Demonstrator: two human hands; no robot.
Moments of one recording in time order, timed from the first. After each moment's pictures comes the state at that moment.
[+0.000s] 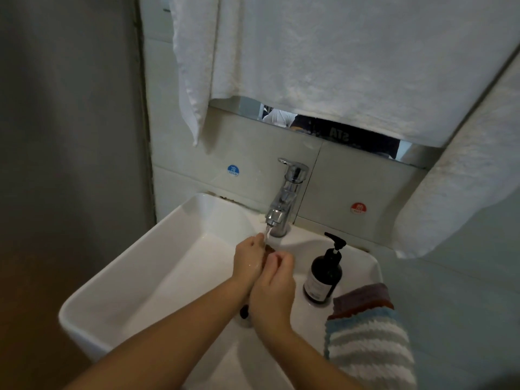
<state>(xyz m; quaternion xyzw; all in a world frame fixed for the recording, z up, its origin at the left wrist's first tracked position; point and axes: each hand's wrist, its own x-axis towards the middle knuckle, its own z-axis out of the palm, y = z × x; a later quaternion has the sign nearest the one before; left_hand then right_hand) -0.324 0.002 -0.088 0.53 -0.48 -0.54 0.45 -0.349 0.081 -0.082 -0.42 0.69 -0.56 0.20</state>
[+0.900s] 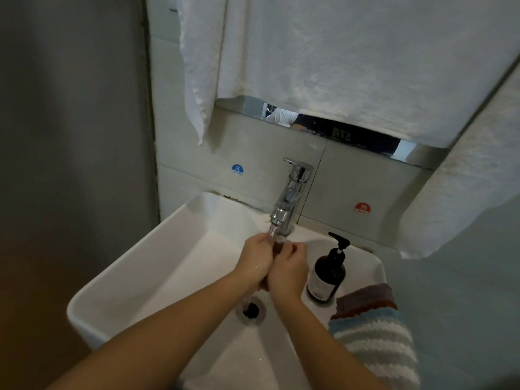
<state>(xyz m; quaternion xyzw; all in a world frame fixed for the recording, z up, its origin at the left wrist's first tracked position) -0.319 0.009 -0.076 0.50 -0.48 -0.59 0.41 -0.374 0.037 -0.089 -0.35 0.74 -0.54 0.21</state>
